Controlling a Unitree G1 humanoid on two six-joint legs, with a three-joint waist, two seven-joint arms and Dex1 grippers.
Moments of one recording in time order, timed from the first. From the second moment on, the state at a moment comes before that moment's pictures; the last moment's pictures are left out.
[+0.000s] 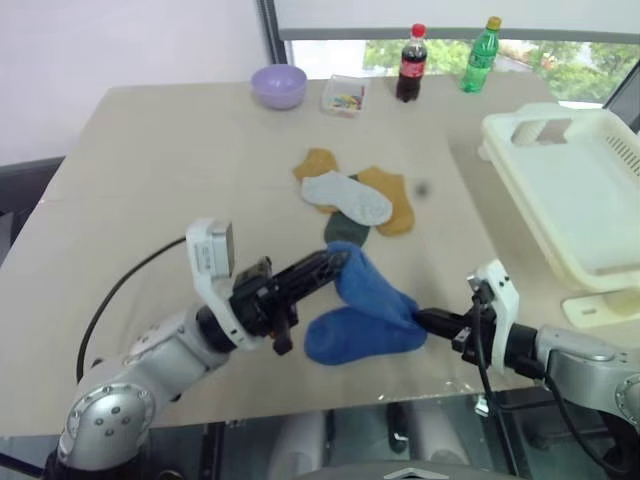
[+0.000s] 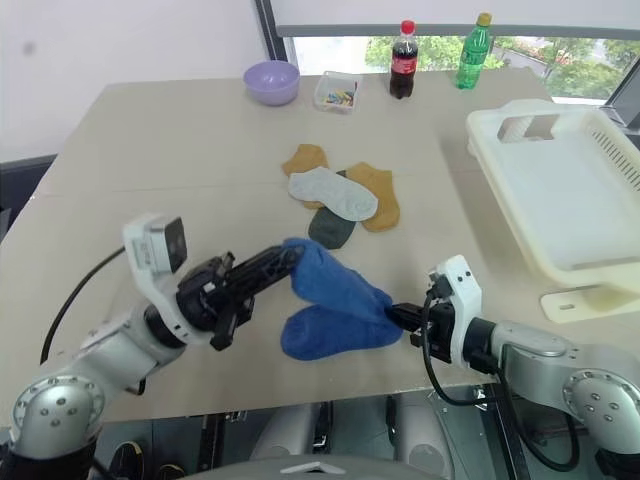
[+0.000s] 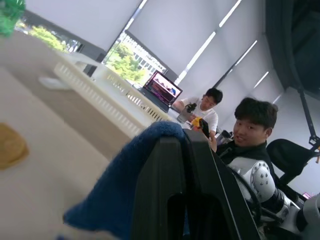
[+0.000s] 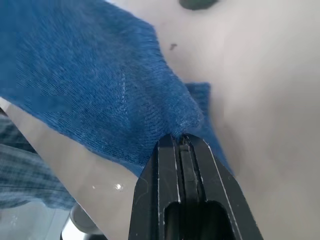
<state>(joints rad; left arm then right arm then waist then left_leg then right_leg) 0.10 0.63 0.18 -0.73 -1.46 0.66 -0.44 0.02 -0.80 0.00 -0.71 1.38 0.94 0.03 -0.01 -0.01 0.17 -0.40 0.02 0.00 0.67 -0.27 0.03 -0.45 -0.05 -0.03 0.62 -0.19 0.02</state>
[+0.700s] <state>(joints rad) 0.27 0.58 0.17 -0.65 -1.17 0.60 -0.71 0.03 -0.81 -0.01 -0.71 1.38 0.96 0.04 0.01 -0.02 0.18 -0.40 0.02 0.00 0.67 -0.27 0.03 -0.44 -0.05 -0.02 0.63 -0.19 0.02</state>
